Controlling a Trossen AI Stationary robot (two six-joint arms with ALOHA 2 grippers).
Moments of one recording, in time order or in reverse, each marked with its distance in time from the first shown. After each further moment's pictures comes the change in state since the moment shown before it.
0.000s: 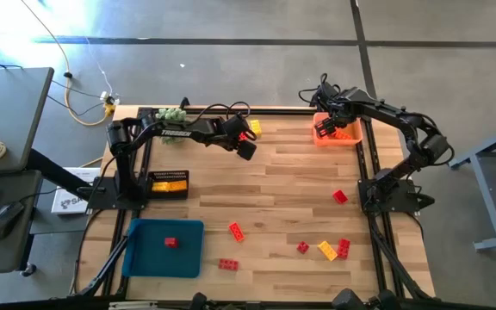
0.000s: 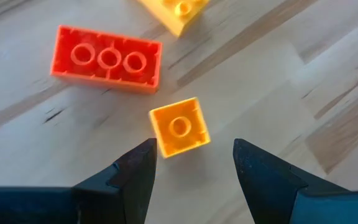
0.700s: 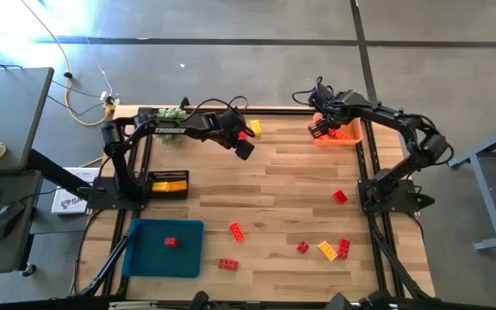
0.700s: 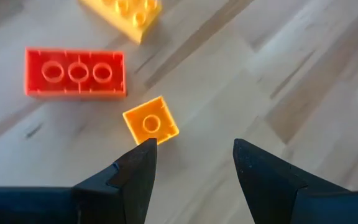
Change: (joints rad) left arm 0.027 -0.066 0.000 -0.011 0.135 0.139; right arm 0.072 0.000 0.003 0.062 -0.028 0.001
